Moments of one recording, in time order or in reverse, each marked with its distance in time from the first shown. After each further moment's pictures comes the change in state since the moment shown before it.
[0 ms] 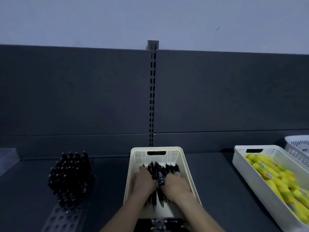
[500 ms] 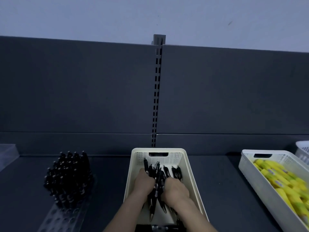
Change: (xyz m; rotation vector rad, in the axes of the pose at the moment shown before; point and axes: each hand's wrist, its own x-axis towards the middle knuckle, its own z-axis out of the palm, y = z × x) left_hand 0.012 -0.005 0.003 -0.420 0.002 -0.047; right_hand 0.012 -0.005 0.006 -0.008 -0.051 0.023
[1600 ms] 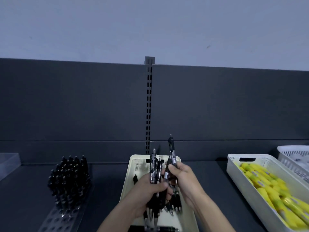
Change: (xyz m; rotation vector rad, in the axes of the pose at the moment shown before) left_hand -0.120 0.049 -0.031 -0.453 -0.496 0.163; right_hand -0.066 0.029 -0.055 1.421 0.002 -0.284
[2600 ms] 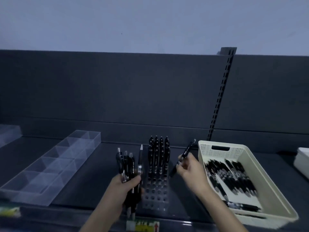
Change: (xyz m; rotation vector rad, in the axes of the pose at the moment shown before) left_hand -0.161 -0.012 -0.249 -0.124 0.454 0.034; right_hand -0.021 0.073 0.202 -0.734 0.049 -0.296
